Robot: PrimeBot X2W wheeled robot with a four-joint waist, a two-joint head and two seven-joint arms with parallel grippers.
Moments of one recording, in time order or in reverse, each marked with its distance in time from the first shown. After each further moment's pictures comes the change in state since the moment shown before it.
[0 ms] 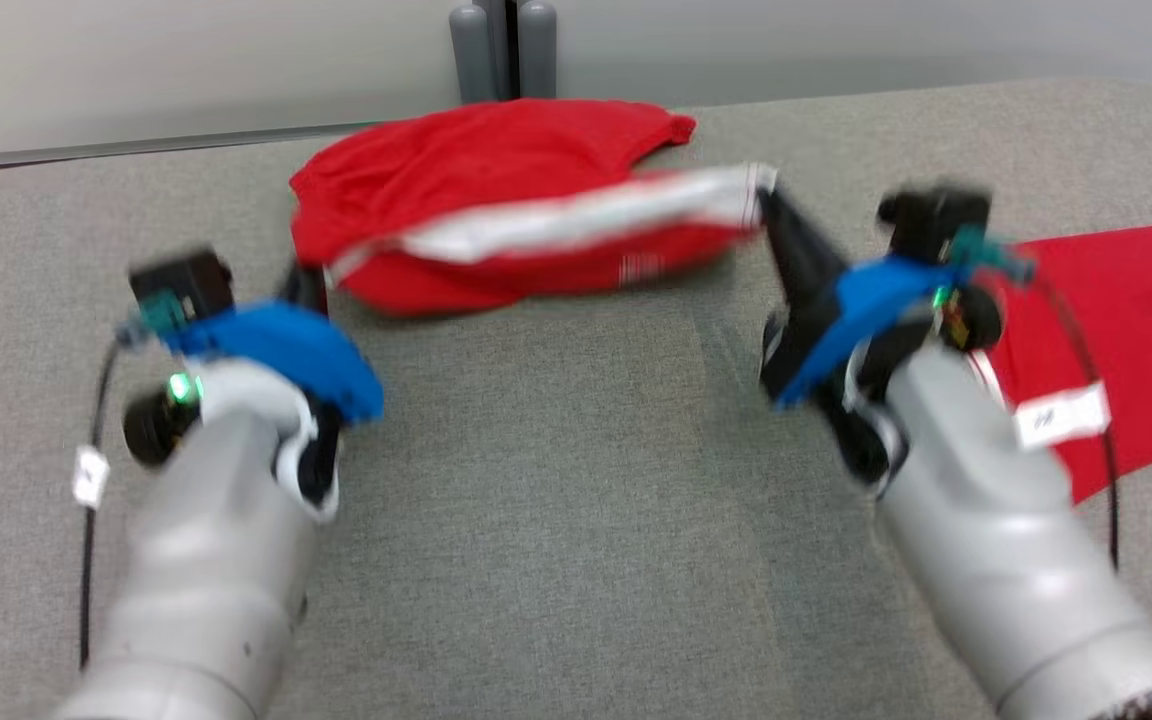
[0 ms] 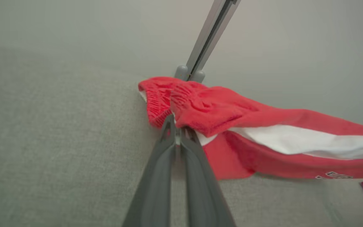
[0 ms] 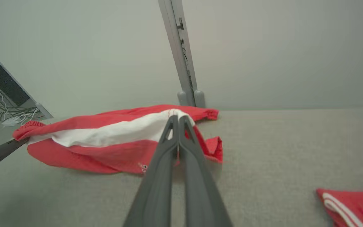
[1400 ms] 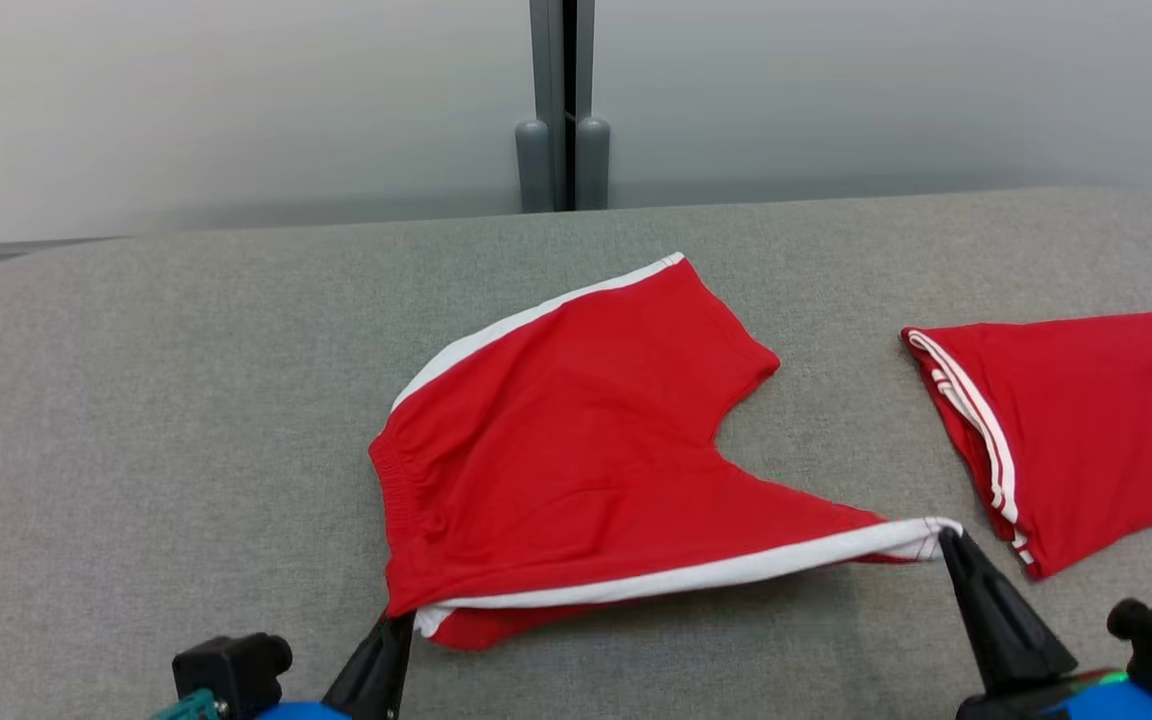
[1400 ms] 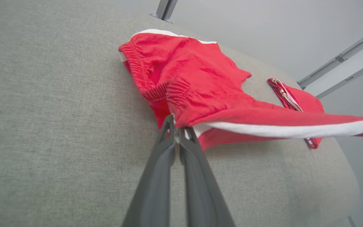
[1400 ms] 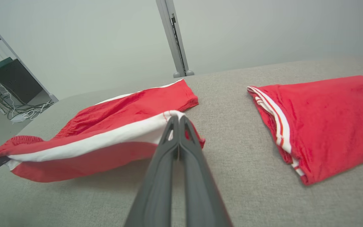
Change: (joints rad) left arm 1.124 0.181 -0.029 -1.405 0.034 0.255 0.394; right arm 1.162 -0.019 -0.349 -1.196 -0.153 0.000 0.302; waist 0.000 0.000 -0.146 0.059
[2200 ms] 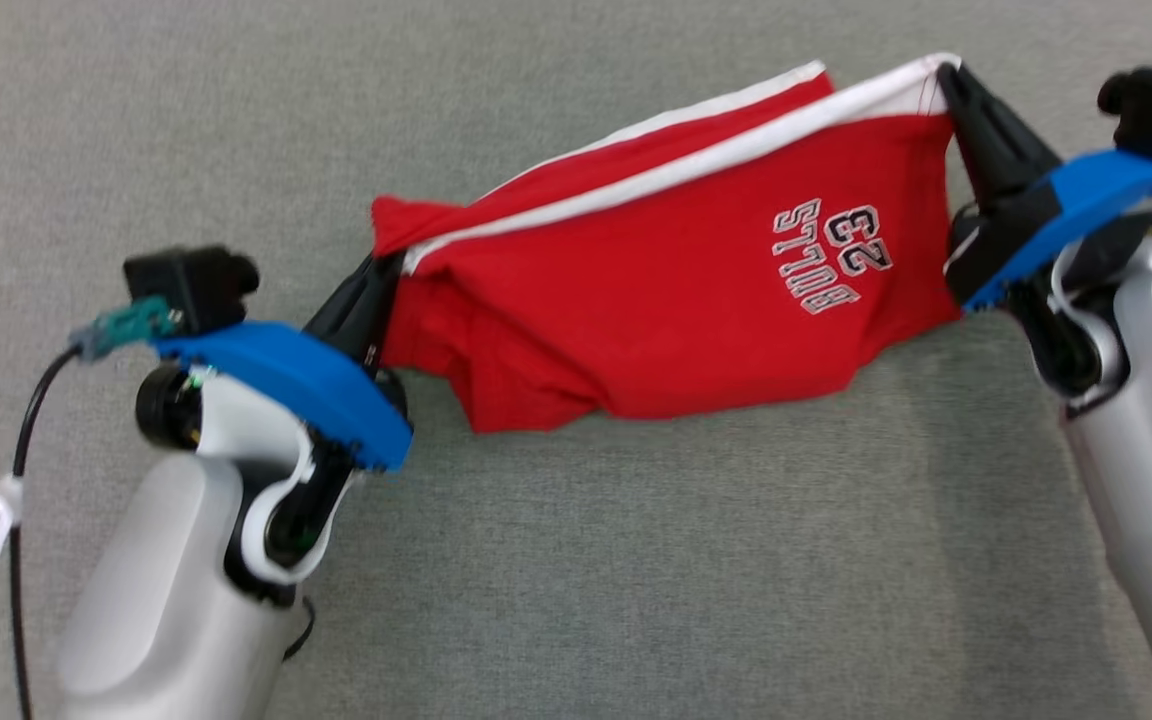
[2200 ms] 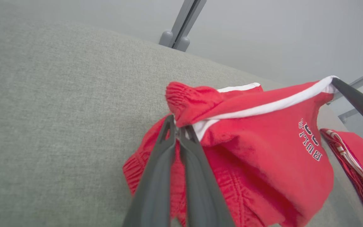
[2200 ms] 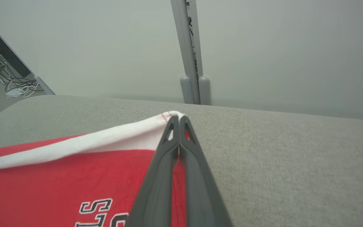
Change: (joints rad) left arm -0.652 -0.028 0.046 0.324 -0.078 -0.158 0.086; right arm -1.032 -0.194 0.192 0.761 0.133 0.000 -0.034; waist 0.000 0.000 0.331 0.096
